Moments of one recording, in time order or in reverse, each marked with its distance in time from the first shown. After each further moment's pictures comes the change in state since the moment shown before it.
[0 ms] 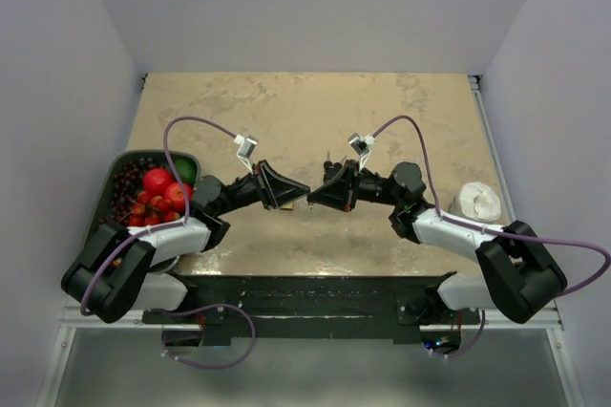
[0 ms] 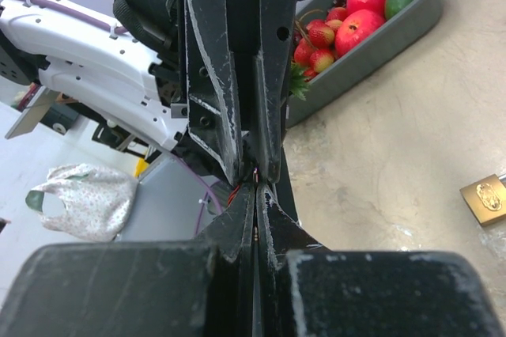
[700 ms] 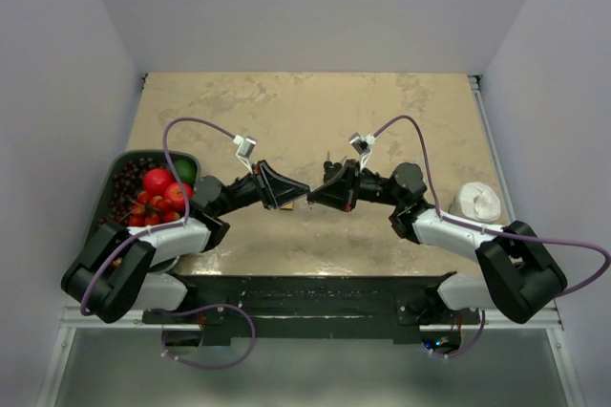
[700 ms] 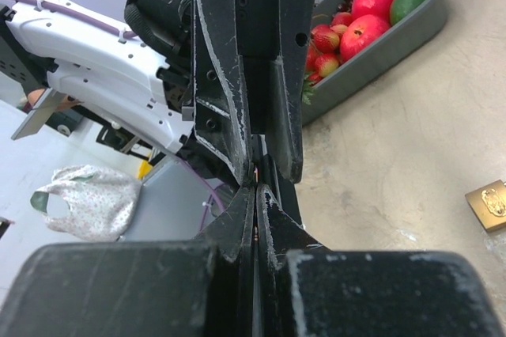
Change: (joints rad) left arm -0.001 0.000 -0.006 0.002 -0.025 -0.006; right arm 0.000 0.000 -0.005 0.026 0.000 0.019
